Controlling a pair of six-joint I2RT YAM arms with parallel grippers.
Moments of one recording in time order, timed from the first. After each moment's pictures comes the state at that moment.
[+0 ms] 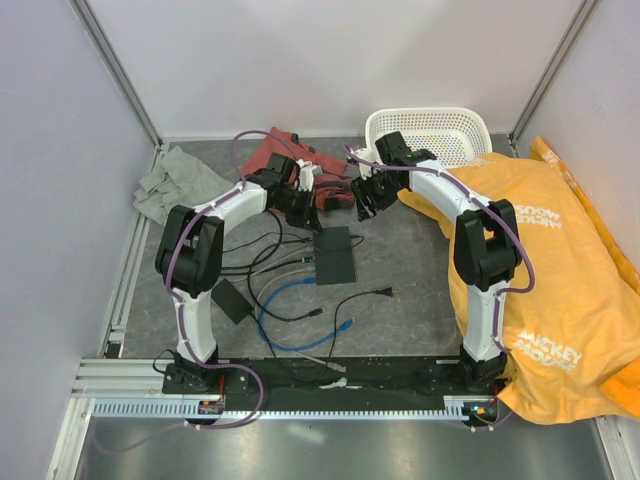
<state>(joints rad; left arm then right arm) -0.40 2.00 1.45 -0.49 0.58 -0.16 0.37 2.05 1.72 -0.77 -0.38 -0.26</state>
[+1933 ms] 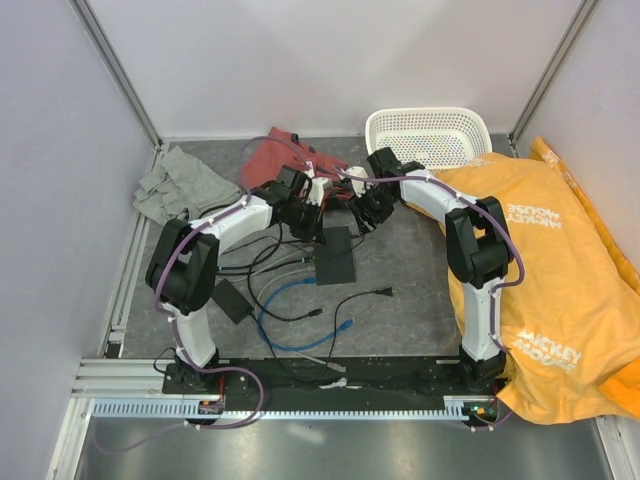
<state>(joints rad) -0.50 1.85 1.31 -0.46 0.42 -0.14 0.40 2.09 1.63 -0.72 -0.33 -0.37</state>
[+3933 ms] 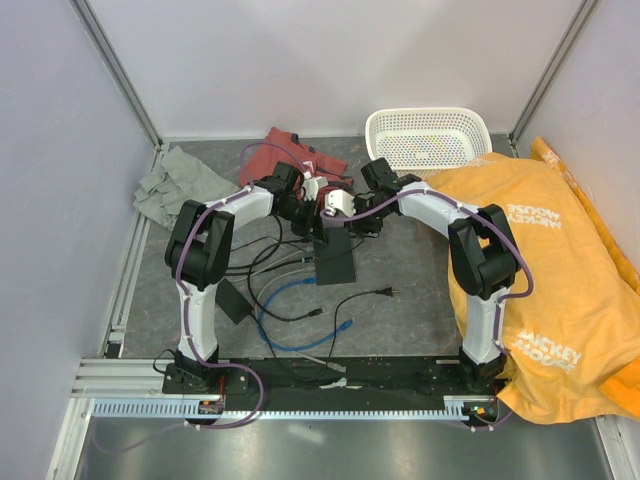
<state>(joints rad) -0.40 2.09 1.44 -0.47 0.70 -0.15 0.46 1.99 1.47 -0.61 -0.41 -1.03</state>
